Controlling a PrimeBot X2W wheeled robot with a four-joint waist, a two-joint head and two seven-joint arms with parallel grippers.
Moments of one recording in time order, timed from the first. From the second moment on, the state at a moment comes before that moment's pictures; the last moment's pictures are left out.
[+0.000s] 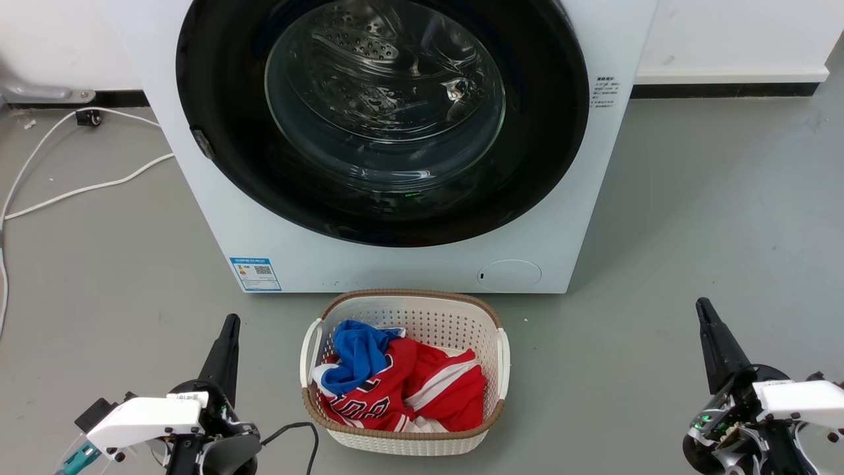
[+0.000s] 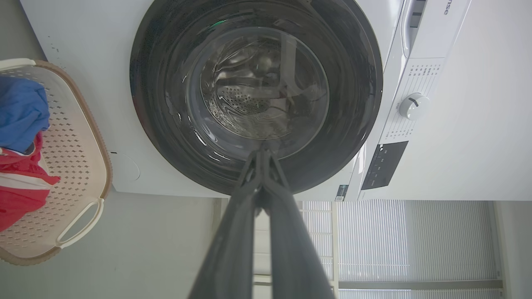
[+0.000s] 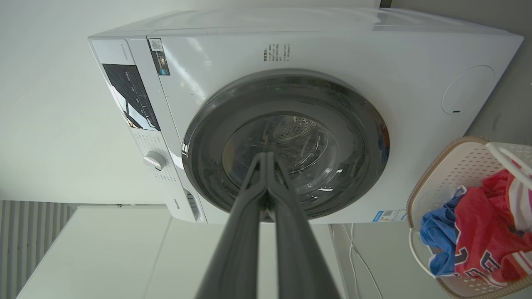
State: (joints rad) left arm -0.11 0.05 0.11 0.25 -1.61 -0.13 0.11; right arm -0.10 -0.06 -0.10 0.25 1.63 0.13 0.10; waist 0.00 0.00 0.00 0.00
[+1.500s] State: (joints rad) left arm -0.06 0.05 0.11 0.25 -1.52 -0.13 0.06; right arm -0.05 -0.05 -0.11 0.27 1.53 0.13 0.06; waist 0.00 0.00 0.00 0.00
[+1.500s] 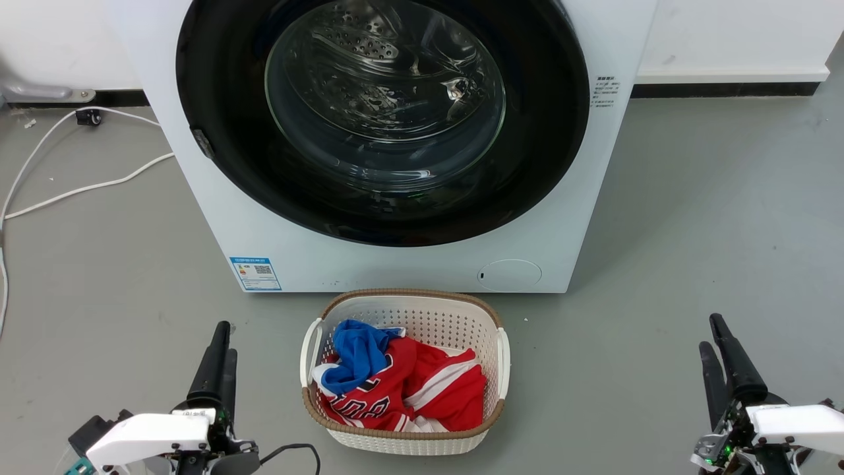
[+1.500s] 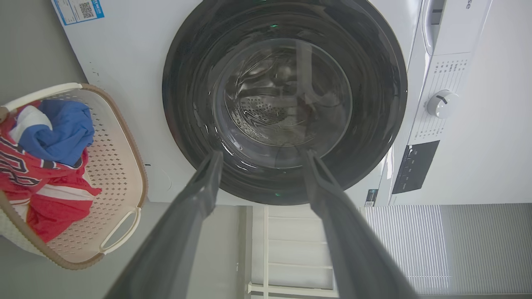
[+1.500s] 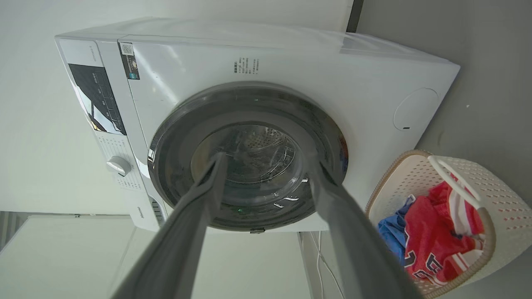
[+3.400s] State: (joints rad) left arm -0.01 0.05 -0.08 0.07 -0.53 0.08 -0.14; right arm 0.07 -0.05 -0.08 -0.02 0.46 0.13 -0.14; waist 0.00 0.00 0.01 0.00
